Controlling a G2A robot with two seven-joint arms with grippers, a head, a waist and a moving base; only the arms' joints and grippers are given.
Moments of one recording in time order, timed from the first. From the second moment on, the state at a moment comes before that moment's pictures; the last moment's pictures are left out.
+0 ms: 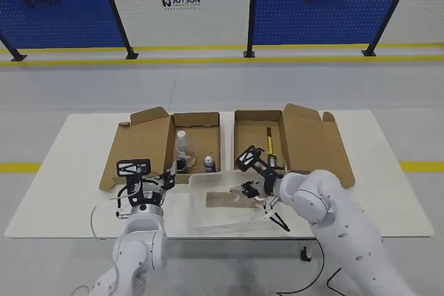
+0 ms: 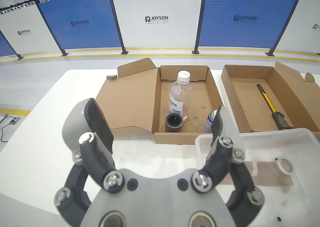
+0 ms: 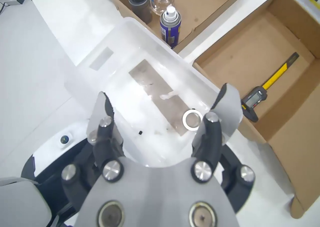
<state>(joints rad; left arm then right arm) 1.57 -1.23 -1.25 -2.04 1.45 0.52 -0.37 -1.04 -1.21 1.00 -1.70 -0.91 -0.23 0.99</state>
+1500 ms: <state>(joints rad) 1.57 -1.23 -1.25 -2.04 1.45 0.52 -0.37 -0.91 -1.29 0.82 -1.23 -0.75 -0.26 0.94</state>
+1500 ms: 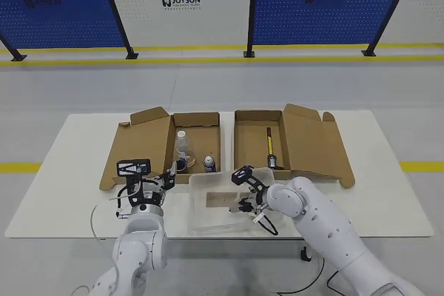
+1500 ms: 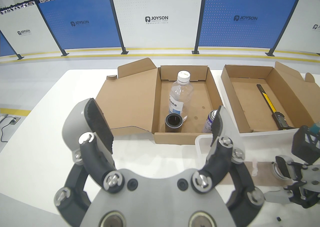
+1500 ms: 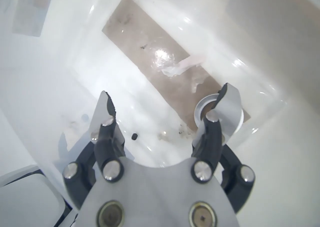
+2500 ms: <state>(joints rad) 1.57 -1.23 -1.25 -2.04 1.45 0.52 -0.37 -0.87 -1.29 0.81 -1.21 -0.75 -0.22 1.04</state>
